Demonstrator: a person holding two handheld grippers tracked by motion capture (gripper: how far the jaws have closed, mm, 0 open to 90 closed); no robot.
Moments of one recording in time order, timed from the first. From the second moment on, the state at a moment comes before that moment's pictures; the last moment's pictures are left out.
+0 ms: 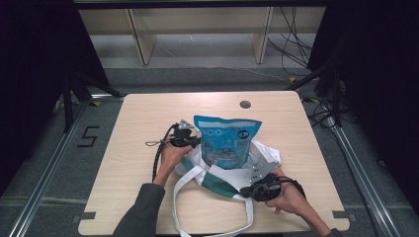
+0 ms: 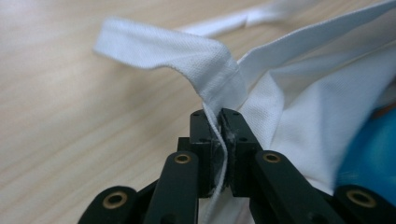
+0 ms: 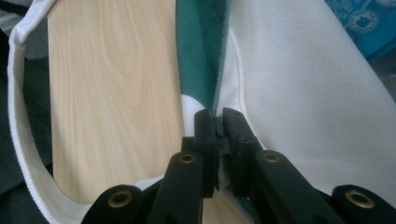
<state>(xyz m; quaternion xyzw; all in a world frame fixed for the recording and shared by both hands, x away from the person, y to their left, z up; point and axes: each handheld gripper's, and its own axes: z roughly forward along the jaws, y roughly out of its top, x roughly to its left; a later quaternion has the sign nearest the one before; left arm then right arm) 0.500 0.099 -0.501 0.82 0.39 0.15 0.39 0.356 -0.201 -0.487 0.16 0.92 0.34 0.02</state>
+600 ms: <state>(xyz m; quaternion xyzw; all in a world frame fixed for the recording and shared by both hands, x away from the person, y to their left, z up) 0.406 0.129 -0.445 0.78 0.39 0.13 0.47 0.365 -0.245 -0.392 0.25 0.84 0.42 0.23</state>
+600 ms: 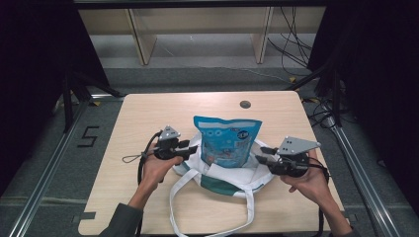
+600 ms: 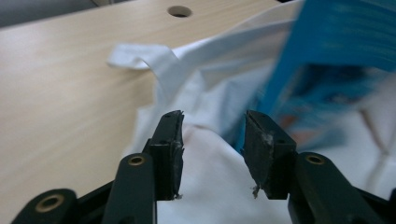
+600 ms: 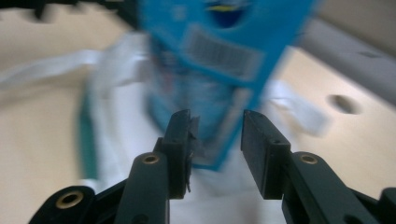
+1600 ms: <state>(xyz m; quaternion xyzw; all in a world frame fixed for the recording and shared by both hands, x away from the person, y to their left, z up) 0.387 0.090 -0.495 0.85 0.33 0.19 0.36 0.477 -0.248 -0.459 0.33 0.86 0.29 0.28</state>
